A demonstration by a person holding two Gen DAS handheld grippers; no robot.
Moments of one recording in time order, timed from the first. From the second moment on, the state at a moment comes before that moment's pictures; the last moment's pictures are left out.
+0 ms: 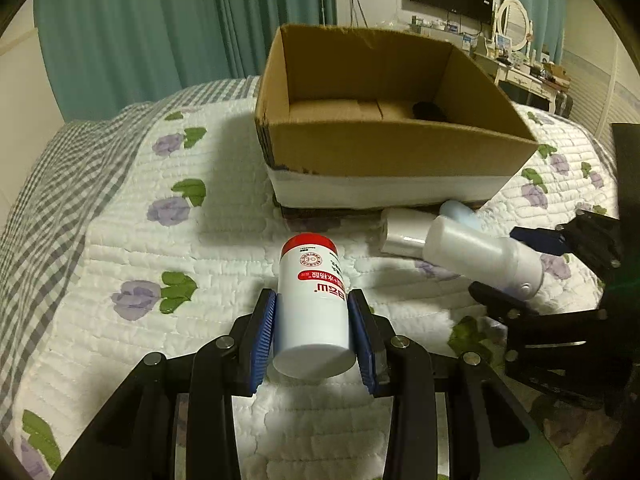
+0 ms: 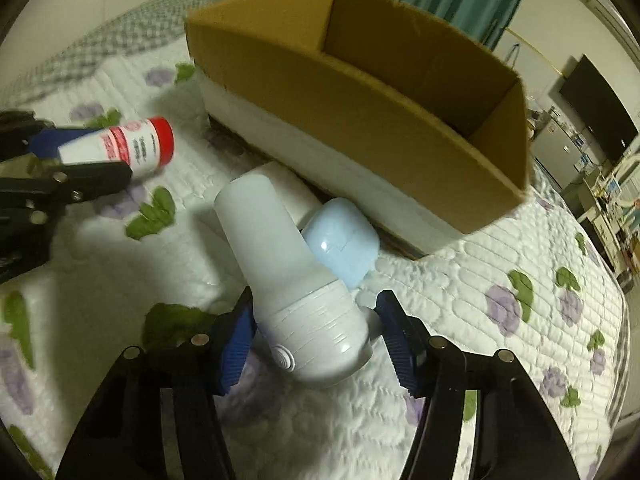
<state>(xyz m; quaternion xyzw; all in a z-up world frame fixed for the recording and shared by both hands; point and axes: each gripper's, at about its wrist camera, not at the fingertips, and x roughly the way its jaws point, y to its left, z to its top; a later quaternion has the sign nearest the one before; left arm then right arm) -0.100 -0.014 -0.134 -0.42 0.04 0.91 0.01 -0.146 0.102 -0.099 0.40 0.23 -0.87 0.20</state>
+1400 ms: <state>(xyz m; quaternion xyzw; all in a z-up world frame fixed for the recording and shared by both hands) -0.280 0.044 -0.083 -0.38 0.08 0.92 0.01 -0.261 0.166 0.031 0.30 0.08 -0.93 0.18</state>
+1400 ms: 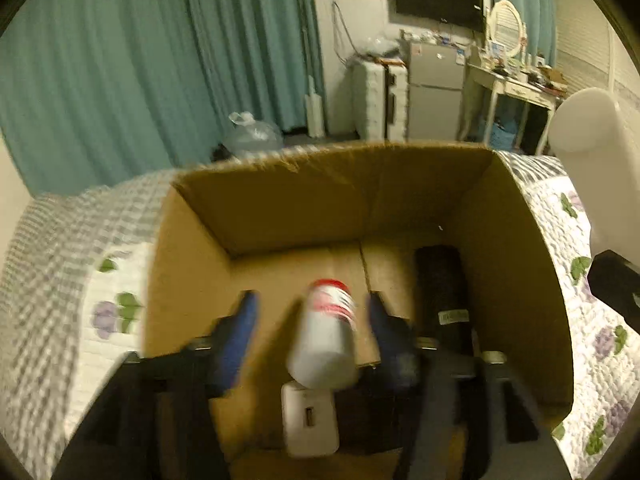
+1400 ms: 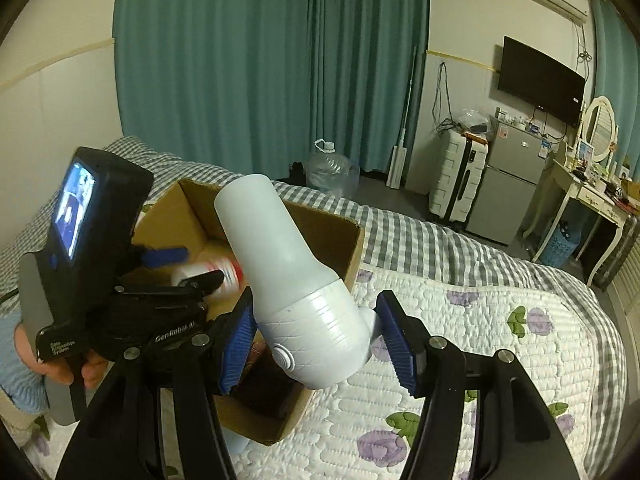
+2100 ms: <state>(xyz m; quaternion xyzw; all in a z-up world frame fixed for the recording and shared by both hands) -0.207 -0.014 -0.039 -0.33 0.07 0.94 -0.01 -0.304 0.105 -0.007 0.36 0.13 -0.91 0.16</state>
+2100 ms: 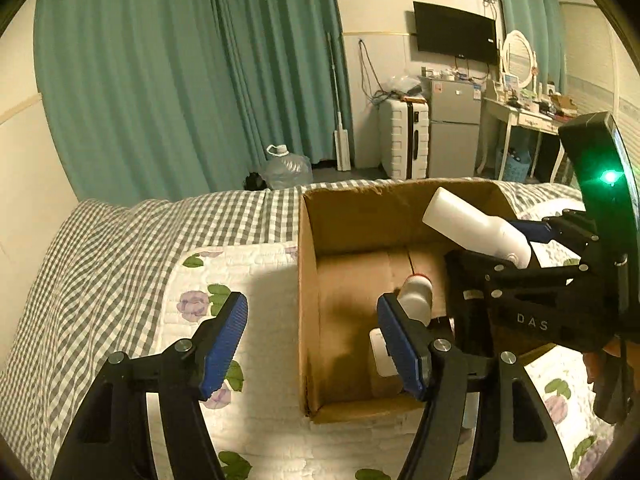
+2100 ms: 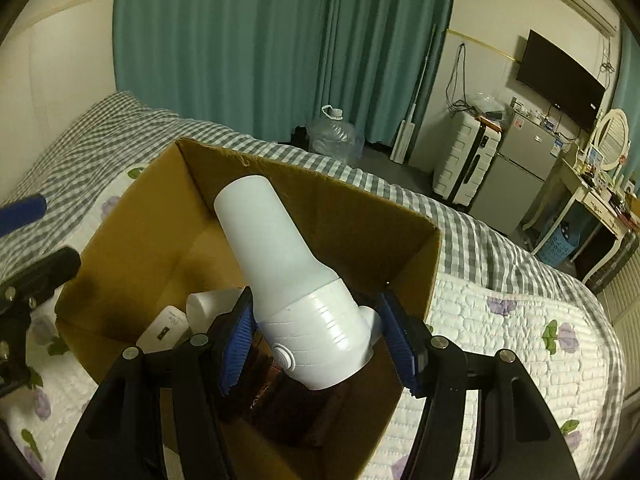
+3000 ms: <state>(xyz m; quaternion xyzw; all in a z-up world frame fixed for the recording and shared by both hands) -0.098 -0.009 -0.056 -0.34 0.06 0.94 -0.02 -0.132 0.145 0.000 0.32 0.08 -0.93 0.15</state>
